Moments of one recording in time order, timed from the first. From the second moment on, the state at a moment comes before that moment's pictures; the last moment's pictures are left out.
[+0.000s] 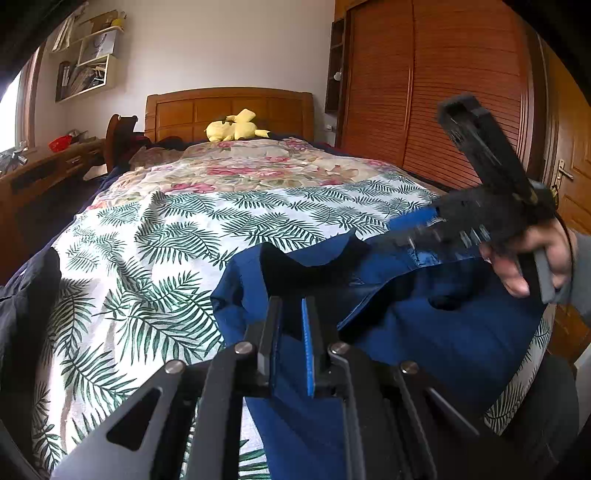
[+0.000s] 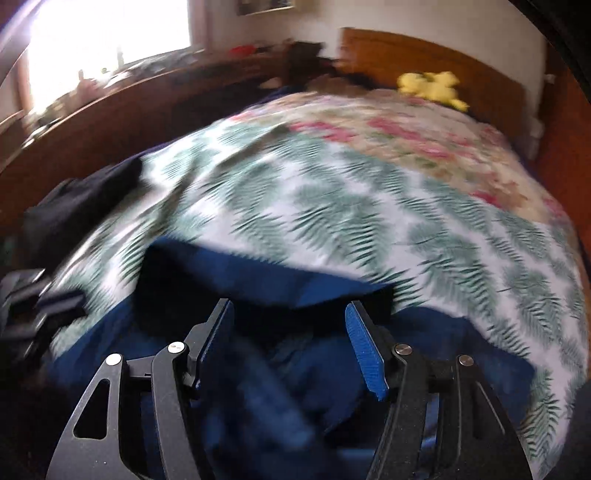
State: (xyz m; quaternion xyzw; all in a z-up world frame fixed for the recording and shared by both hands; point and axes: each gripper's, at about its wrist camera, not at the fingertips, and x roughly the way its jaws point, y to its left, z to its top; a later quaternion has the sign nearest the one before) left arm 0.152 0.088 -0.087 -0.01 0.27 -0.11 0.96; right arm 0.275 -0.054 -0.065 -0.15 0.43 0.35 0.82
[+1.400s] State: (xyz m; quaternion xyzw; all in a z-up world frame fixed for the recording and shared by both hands) left arm 0.156 0.046 -0.083 0.00 0.26 -0.16 0.95; right arm 0.347 -0.117 -0.060 -0.19 0.38 0.21 0.88
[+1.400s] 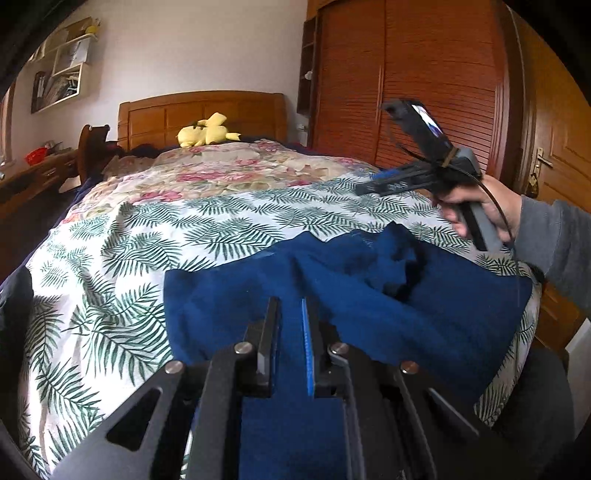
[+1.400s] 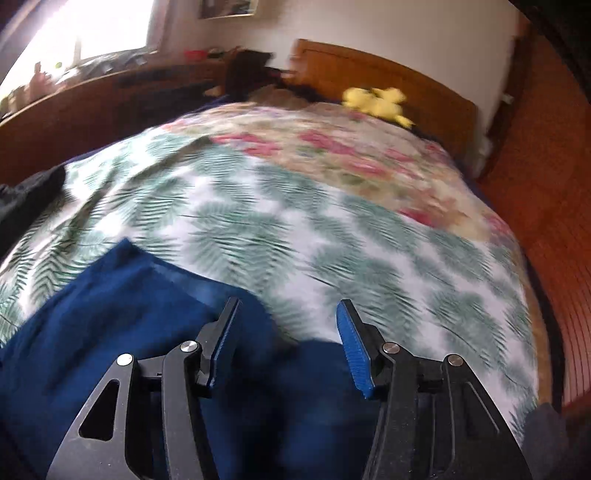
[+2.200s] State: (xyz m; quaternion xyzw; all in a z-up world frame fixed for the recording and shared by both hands) left arm 0.167 0.025 -0.095 0.01 0.29 -0.17 0.94; right arm 0.405 -0.288 -0.162 -0.07 0.52 0.09 0.85
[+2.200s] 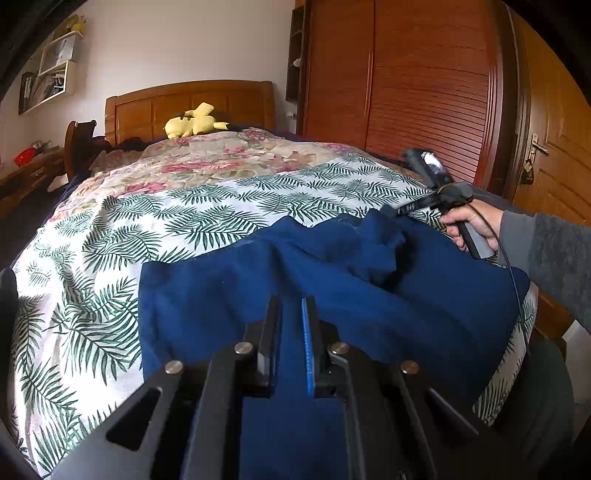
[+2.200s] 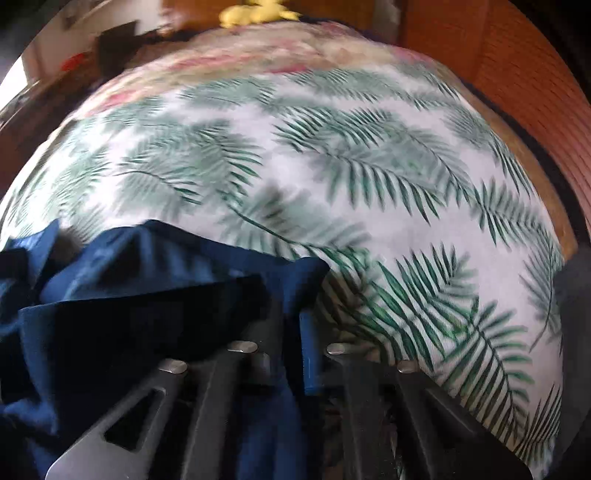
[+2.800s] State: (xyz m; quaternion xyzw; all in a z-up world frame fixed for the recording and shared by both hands) left arm 0.162 0.026 -0.091 0.01 0.28 -0.17 0.94; right arm 0.387 -0.268 -0.114 -0.13 0.44 0.03 0.89
